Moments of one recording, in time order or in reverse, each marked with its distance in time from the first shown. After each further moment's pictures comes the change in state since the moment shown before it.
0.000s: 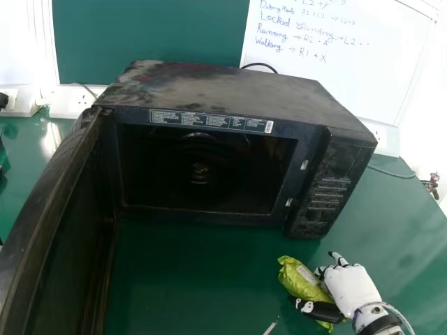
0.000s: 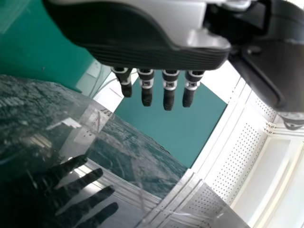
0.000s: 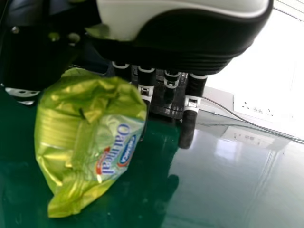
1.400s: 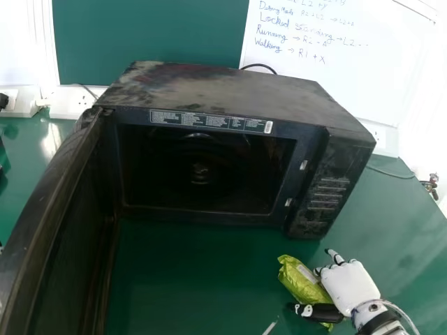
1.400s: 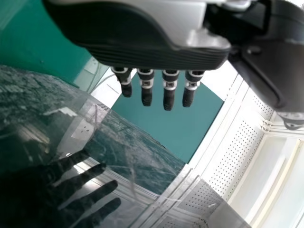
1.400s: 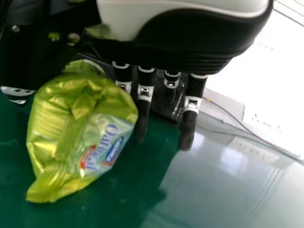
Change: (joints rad) left arm 0.026 -0.016 -0.020 -0.045 0.003 0.000 0.015; right arm -0.036 -0.073 0.050 0.042 -0.091 -0.054 -0.042
